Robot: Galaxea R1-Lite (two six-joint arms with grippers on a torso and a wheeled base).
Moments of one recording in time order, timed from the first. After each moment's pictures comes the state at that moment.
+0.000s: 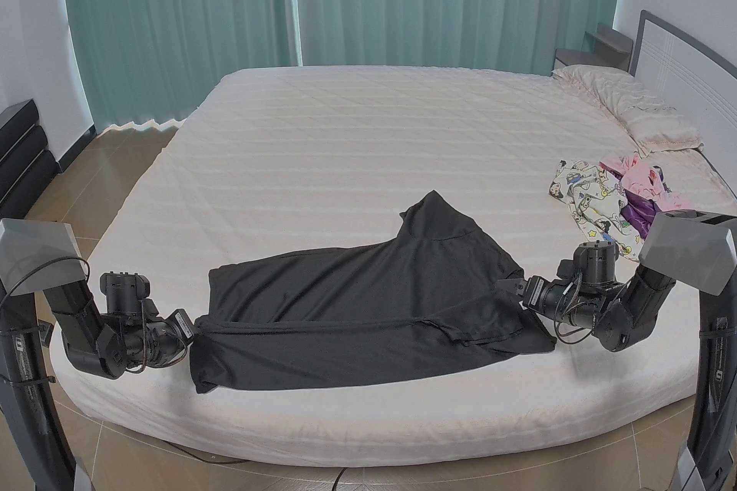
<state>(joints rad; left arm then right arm) 0.09 2.25 -0.55 -0.96 -0.25 -0.62 0.14 2.38 -0.82 -1.04 0.27 0.55</state>
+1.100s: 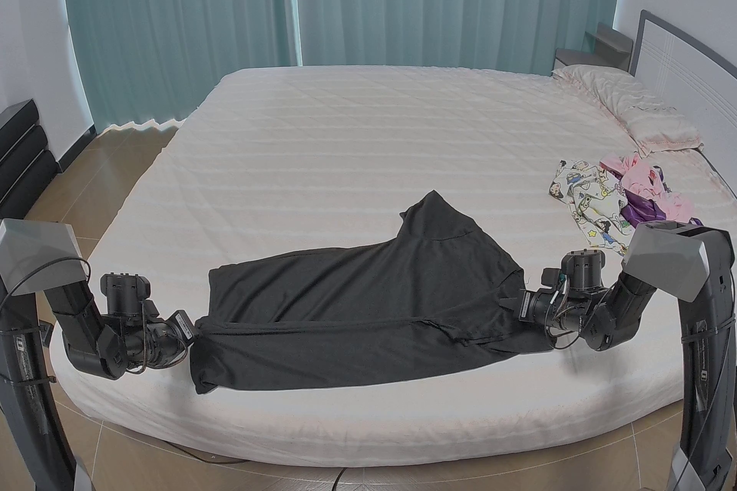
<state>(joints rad) 0.09 2.26 -0.55 -0.96 -0.25 -0.62 0.12 2.52 -0.96 -1.00 0.38 0.35</state>
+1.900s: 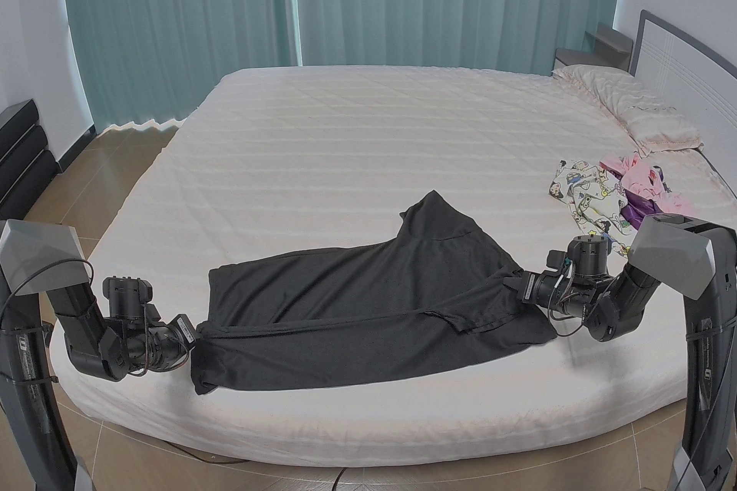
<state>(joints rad) 0.09 2.28 -0.55 -0.96 -0.25 -0.62 0.11 2.49 -1.00 -1.04 0.37 0.36</state>
